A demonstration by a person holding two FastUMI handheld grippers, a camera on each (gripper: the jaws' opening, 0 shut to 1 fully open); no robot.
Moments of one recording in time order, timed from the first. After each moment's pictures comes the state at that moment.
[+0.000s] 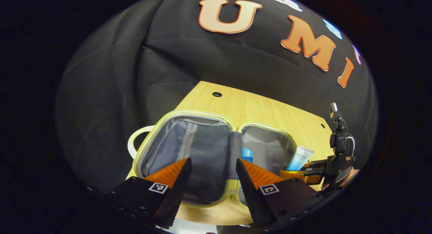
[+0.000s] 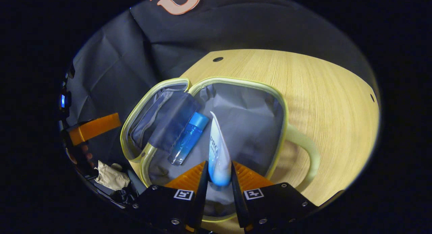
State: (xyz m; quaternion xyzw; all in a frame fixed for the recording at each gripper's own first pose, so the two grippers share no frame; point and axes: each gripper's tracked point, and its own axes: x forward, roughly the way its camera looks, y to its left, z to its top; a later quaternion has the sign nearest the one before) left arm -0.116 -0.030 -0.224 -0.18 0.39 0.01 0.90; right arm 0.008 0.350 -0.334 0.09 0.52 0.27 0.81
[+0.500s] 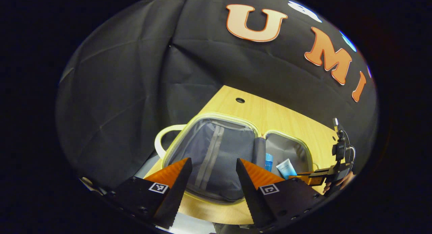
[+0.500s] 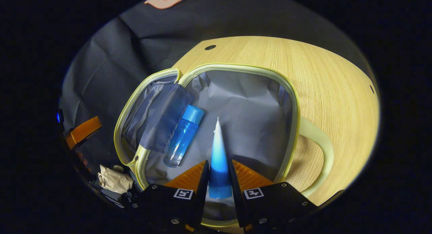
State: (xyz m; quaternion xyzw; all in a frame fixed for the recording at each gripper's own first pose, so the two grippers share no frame) left arm -0.145 0.043 -0.203 -0.20 0.38 0.09 0.90; right arm 0.010 0.356 -0.347 0.10 0.56 0.23 0.79
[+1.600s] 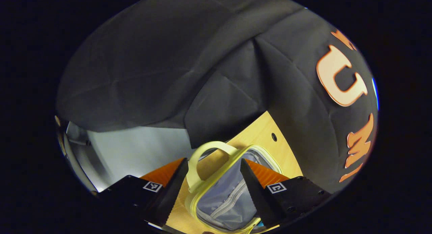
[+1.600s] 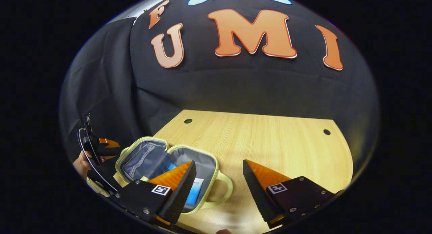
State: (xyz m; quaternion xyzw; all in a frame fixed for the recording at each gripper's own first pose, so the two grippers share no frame) left arm -0.116 0.175 -0.294 -0.48 0.35 0.22 0.77; right arm 0.068 0.197 -0.156 0.07 0.30 0.12 0.94
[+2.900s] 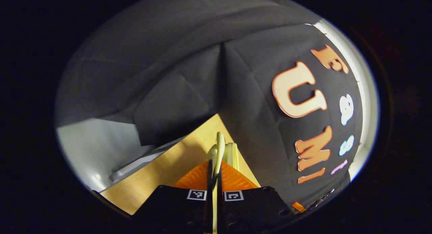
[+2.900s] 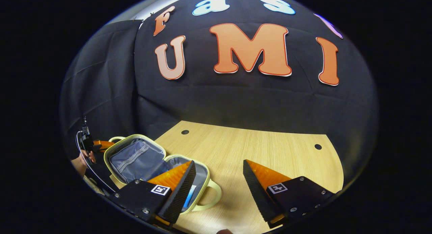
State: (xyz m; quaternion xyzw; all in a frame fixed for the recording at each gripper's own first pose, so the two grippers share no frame) left arm -0.107 0.162 -0.188 -0.56 0.21 0.02 0.80; right arm 0.063 0.181 -0.123 0.06 0.25 0.13 0.96
